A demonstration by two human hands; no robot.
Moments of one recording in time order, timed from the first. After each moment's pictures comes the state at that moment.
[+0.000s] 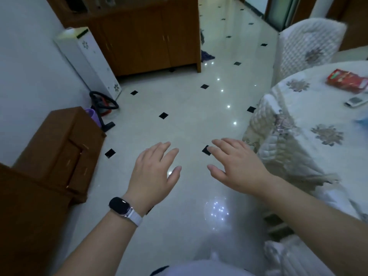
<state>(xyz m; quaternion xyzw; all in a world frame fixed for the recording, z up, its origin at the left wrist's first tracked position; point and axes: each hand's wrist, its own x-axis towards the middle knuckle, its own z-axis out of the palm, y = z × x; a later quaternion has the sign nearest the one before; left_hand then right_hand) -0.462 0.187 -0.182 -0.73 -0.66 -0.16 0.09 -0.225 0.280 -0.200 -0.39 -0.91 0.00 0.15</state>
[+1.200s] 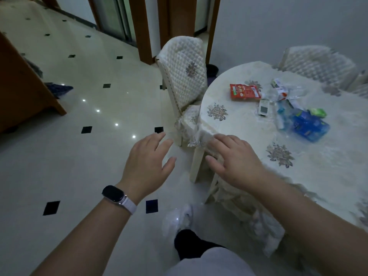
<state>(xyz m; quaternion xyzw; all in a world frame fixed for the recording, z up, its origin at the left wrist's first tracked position) -0.470 0.791 -0.211 -0.93 -0.31 -0.22 -0.03 -0.249 0.659 -0.192 -0.77 -0.63 -0.02 0.09</state>
